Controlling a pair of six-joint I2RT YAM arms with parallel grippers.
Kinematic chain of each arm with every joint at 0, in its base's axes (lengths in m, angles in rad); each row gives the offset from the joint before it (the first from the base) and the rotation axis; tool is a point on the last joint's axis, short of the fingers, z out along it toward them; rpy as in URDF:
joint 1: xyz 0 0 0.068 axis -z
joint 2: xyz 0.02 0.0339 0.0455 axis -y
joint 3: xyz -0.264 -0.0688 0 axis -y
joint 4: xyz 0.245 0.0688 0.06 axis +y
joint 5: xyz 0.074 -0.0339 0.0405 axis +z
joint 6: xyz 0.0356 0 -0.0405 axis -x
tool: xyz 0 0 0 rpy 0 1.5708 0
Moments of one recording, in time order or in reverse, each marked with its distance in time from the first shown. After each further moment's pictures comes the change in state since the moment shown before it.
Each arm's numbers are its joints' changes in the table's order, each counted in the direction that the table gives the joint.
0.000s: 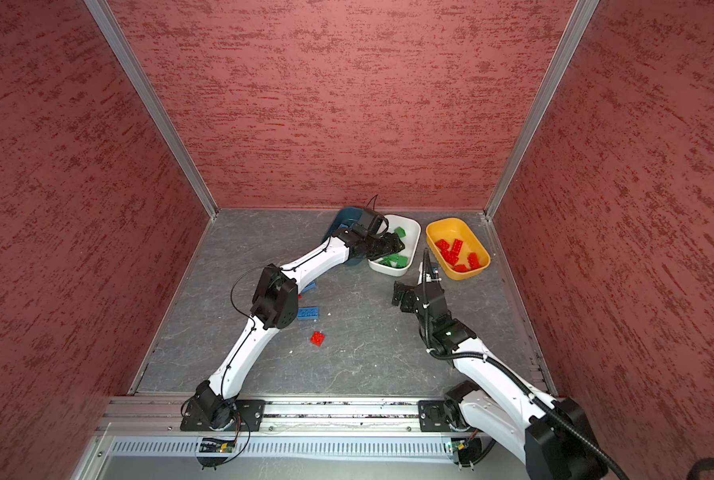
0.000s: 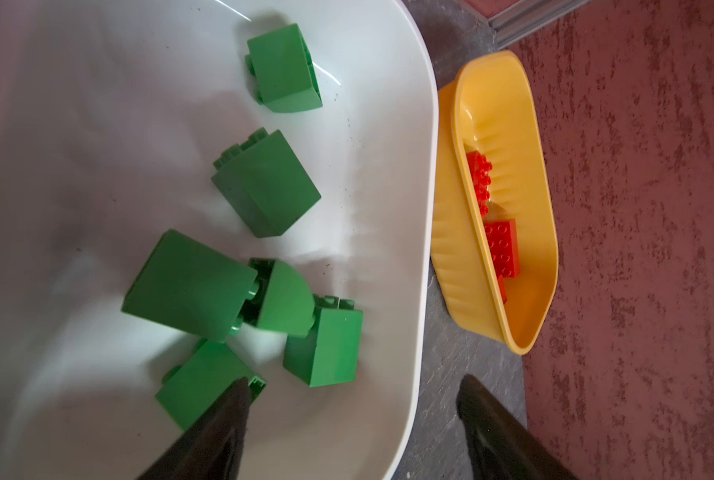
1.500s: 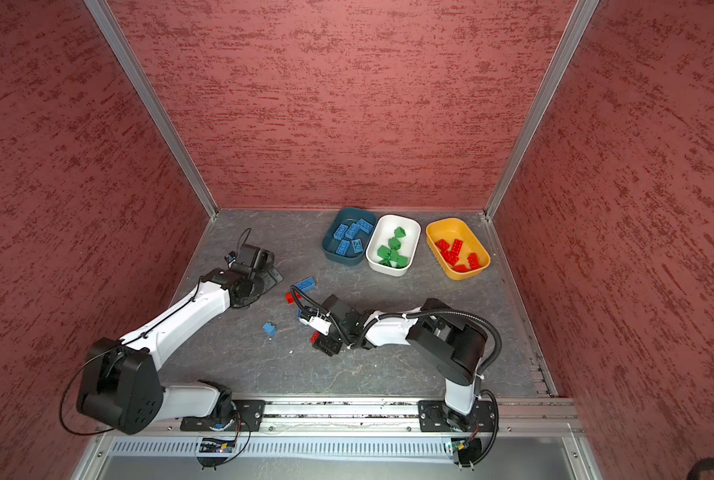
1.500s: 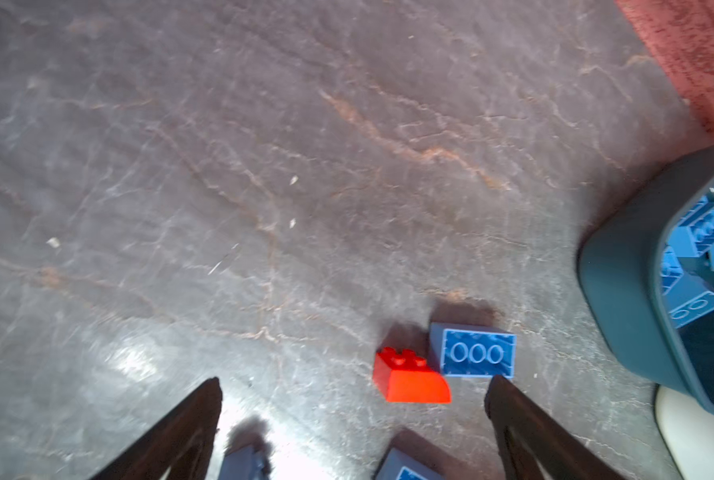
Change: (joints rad) left arm -0.414 1.198 -1.415 0.098 0.531 0.190; right arm -0.525 -0.838 0.444 -0.013 0.420 0.584
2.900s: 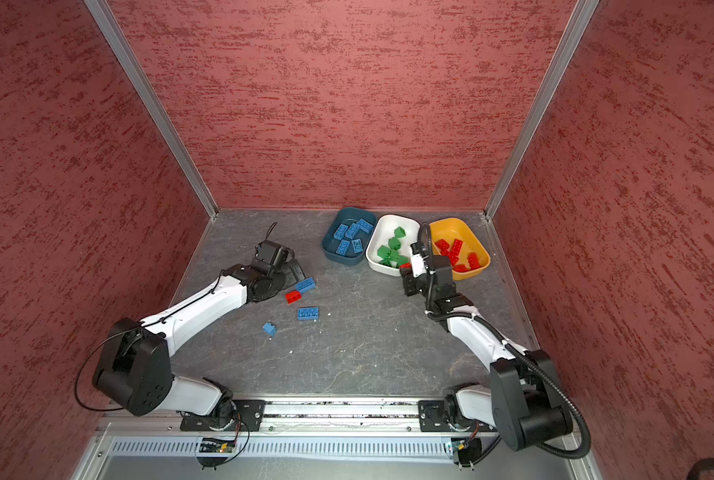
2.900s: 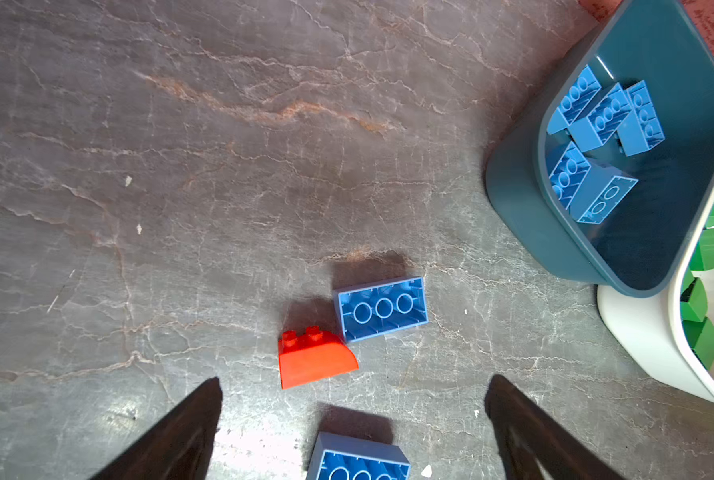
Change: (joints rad) left arm 0.142 -0.112 0.069 -0.124 -0.061 -0.140; right arm 0.845 0.561 -0.266 -0.085 -0.006 -0.171
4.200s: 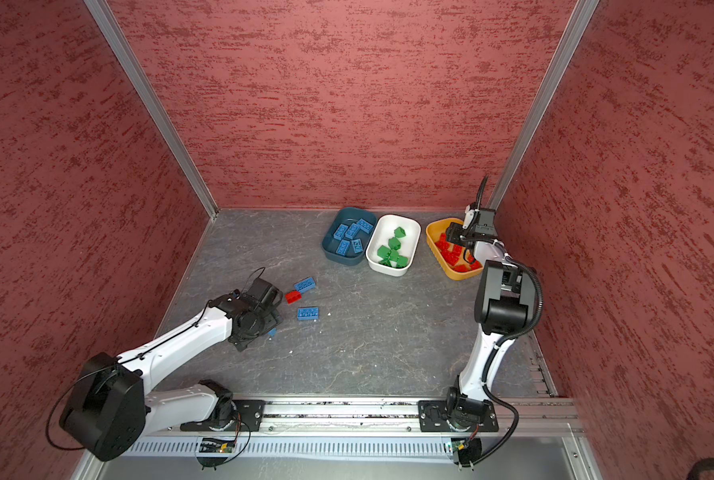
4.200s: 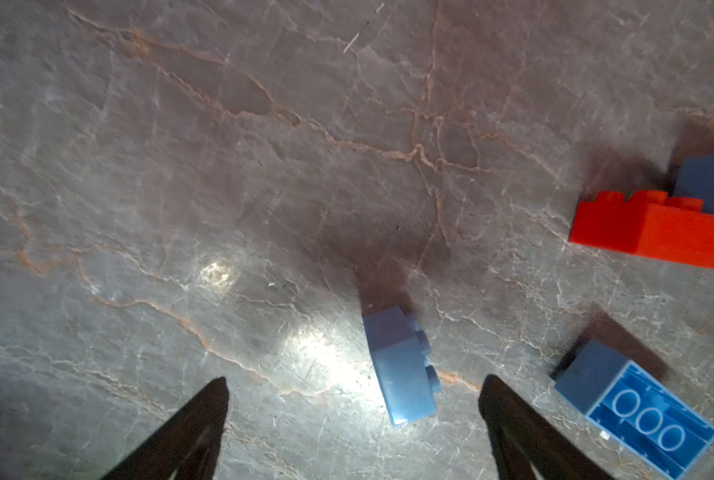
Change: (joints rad) left arm 0.023 0.221 -0.311 0.289 0.035 0.297; right arm 0.362 -0.709 0.765 0.241 0.082 -0.126
